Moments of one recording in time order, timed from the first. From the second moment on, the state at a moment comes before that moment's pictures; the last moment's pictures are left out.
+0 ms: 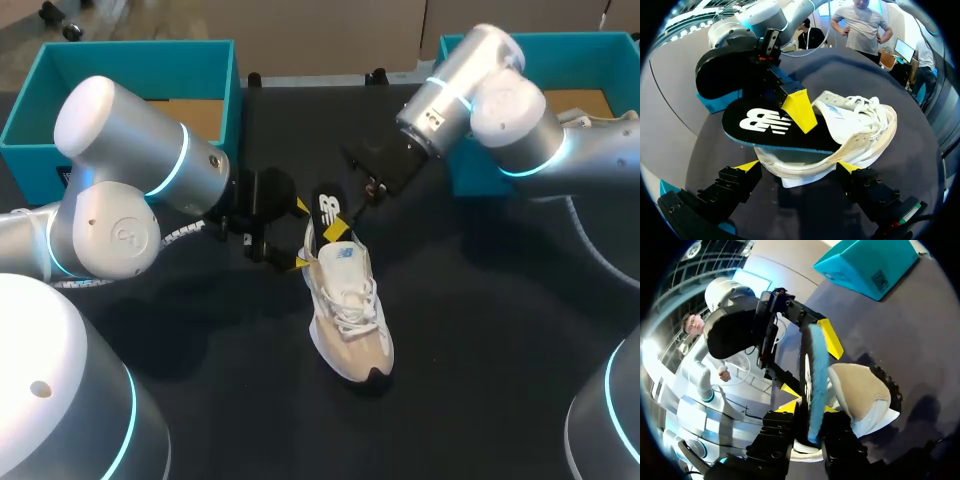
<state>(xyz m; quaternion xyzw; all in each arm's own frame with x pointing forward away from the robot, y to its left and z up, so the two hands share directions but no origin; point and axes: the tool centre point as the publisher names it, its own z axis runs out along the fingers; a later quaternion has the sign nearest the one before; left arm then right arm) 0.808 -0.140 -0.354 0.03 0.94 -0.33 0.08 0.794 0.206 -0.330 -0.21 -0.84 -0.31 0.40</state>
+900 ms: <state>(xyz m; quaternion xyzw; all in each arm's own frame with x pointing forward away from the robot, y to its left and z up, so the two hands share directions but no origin) 0.808 -0.140 -0.354 0.03 0.94 -0.33 0.08 0.768 0.207 -0.343 -0.22 -0.82 -0.27 0.46</state>
